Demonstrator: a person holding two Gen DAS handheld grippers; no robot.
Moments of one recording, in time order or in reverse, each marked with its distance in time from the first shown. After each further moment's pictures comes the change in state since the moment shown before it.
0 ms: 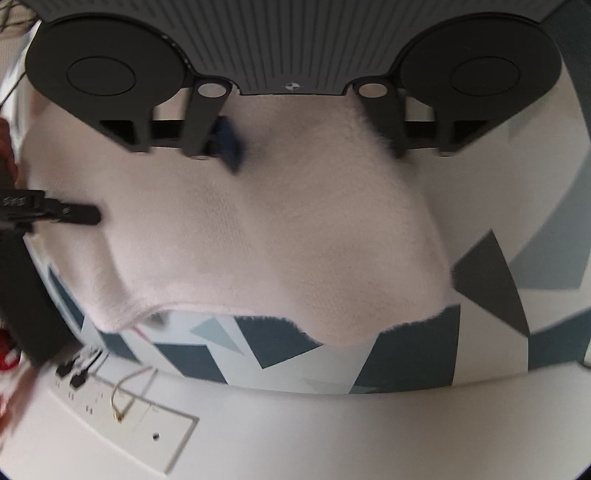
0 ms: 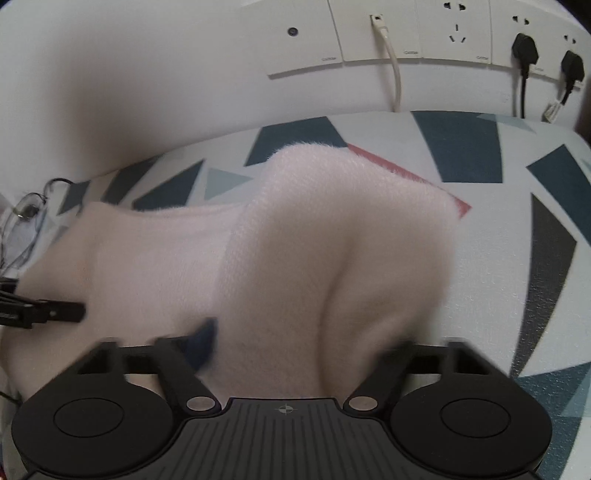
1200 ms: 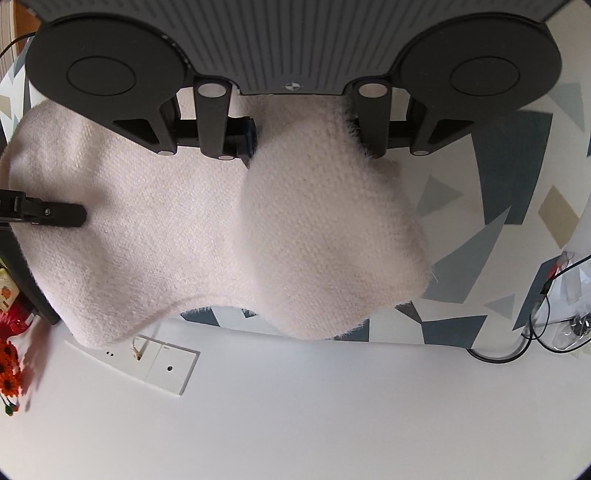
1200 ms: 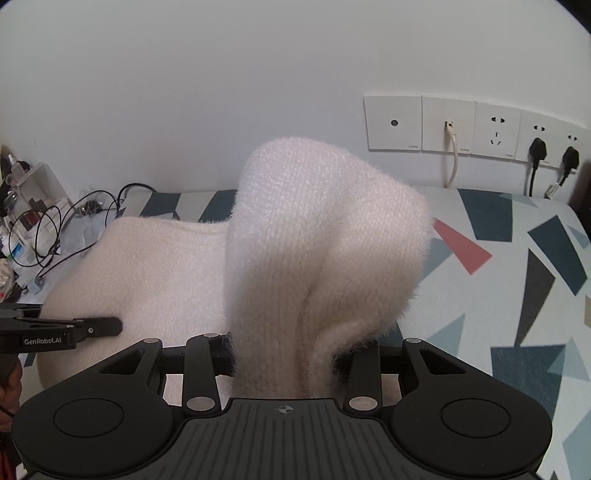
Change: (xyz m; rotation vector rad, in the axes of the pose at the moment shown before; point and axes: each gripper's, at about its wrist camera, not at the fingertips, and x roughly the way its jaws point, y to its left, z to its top) left arm -0.118 -0.015 -0.106 -0.049 -0.259 0.113; right arm -0.112 0.126 -0.055 -0.162 -0.154 -0.022
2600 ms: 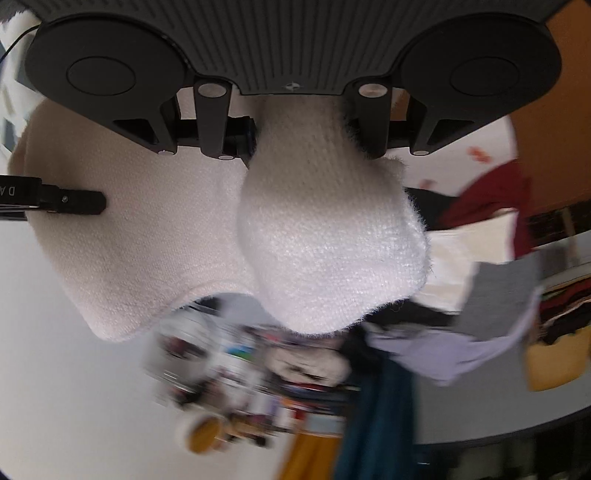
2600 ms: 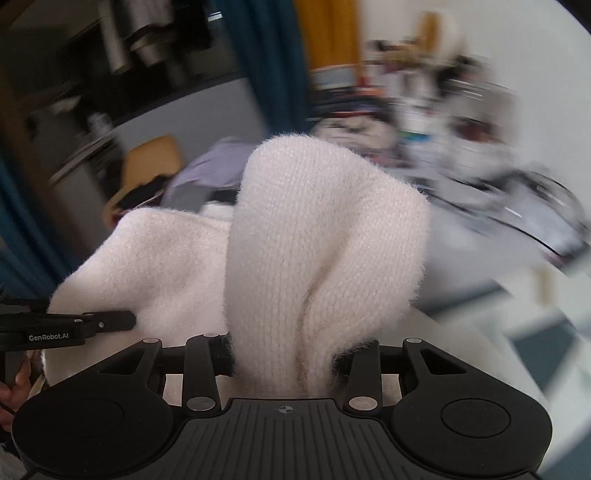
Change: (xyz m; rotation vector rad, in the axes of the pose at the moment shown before) left arm -0.390 0.119 -0.366 -0.890 -0.355 0.808; right arm -0.054 0.475 -0.128 -0.918 0.226 0.877
